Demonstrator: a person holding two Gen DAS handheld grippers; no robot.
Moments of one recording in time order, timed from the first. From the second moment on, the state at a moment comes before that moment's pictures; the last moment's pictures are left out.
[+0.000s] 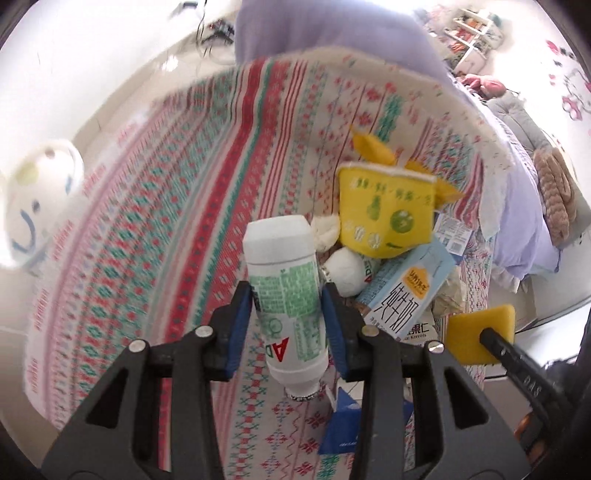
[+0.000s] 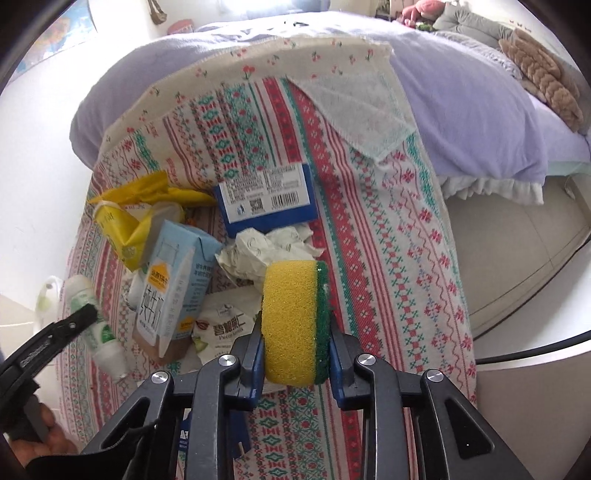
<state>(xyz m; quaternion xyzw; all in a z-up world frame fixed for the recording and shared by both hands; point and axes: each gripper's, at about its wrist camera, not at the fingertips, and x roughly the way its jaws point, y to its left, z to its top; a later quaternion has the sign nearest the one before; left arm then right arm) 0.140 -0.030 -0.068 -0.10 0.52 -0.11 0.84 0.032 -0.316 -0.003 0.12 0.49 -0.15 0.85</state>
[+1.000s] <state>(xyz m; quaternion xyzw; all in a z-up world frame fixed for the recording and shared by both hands) 0.162 0.155 -0.035 -0.16 0.46 0.02 0.87 0.090 -0.138 0.046 0.01 0.39 0.02 0.92</state>
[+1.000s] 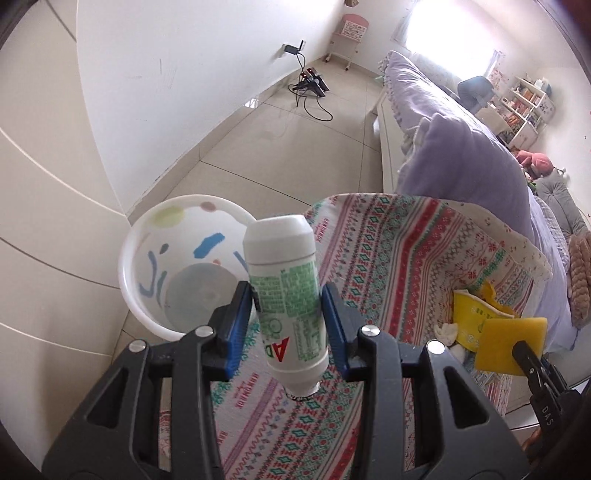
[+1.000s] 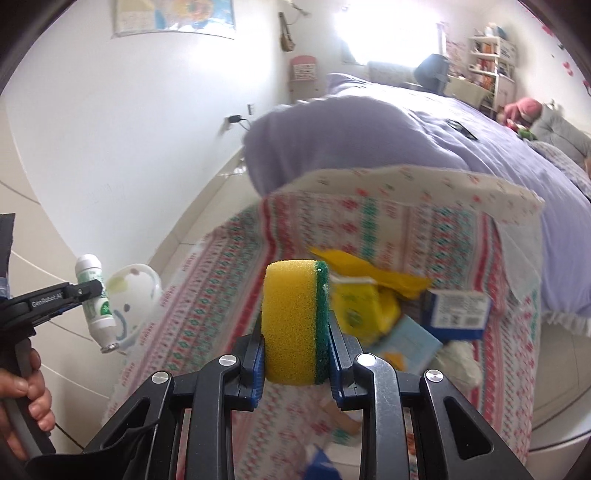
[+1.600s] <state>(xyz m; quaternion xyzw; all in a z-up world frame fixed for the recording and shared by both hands) 0.202 0.242 -0.072 -0.18 0.48 0.10 0.85 0.160 0.006 0.013 -0.04 0.41 0.14 0.90</state>
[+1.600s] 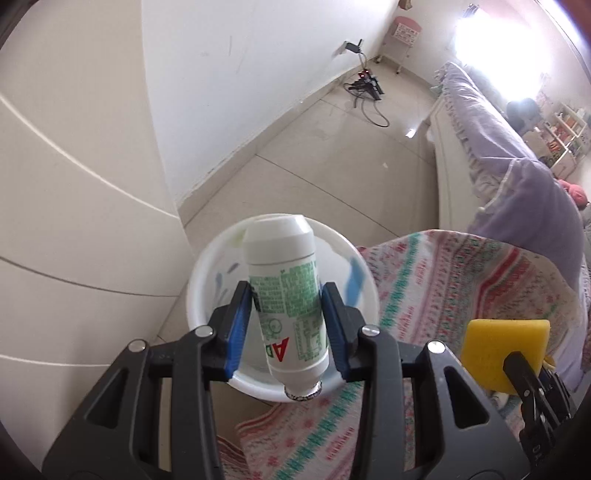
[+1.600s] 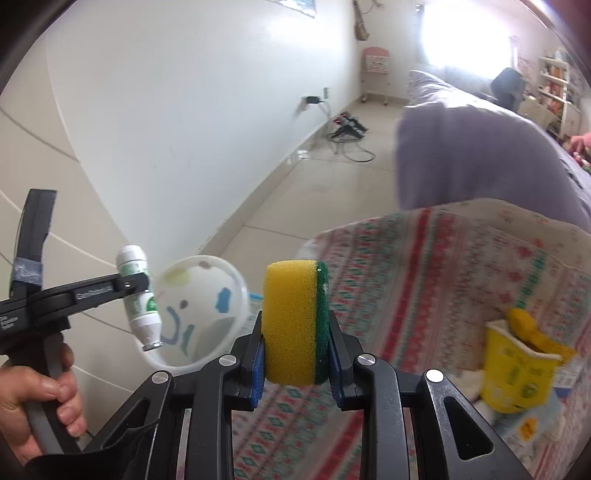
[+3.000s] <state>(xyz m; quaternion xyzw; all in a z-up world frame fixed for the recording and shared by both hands) 0.195 0.232 -0.048 -0.20 0.47 0.10 0.86 0.186 0.053 -0.015 -0.03 0.43 0.17 0.89</state>
